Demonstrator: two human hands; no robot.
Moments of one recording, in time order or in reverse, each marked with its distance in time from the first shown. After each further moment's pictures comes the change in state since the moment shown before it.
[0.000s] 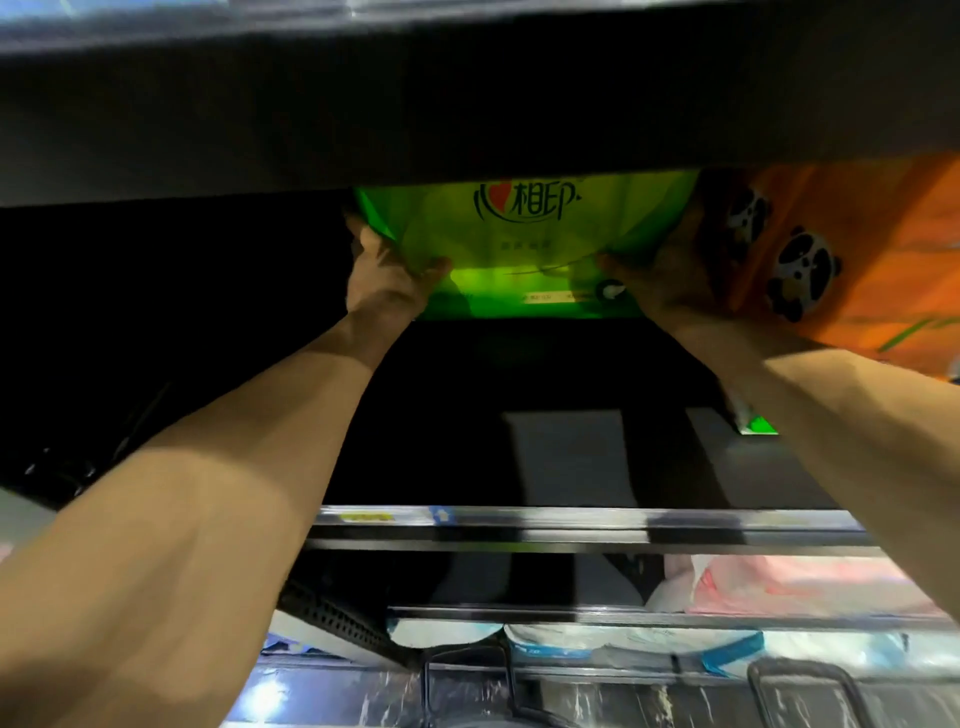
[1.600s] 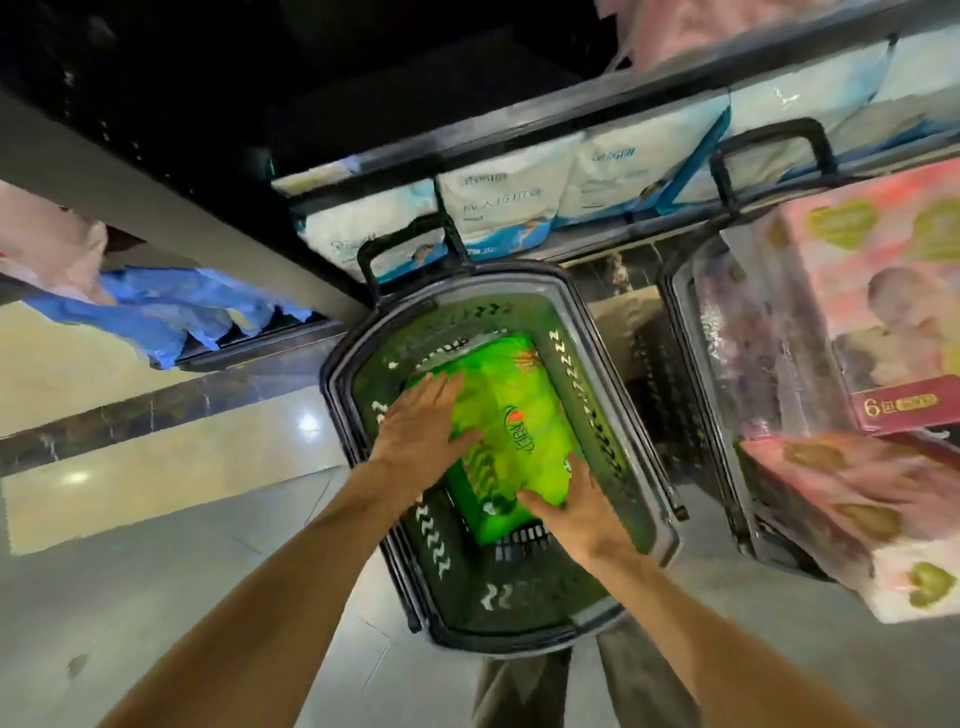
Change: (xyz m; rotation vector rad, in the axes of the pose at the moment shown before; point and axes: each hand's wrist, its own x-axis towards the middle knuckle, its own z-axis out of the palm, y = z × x) left_hand -0.481 -0.401 0.151 0.685 -1.091 0.384; right_hand -0.743 0.178 0.071 -0.056 -0.801 1.177
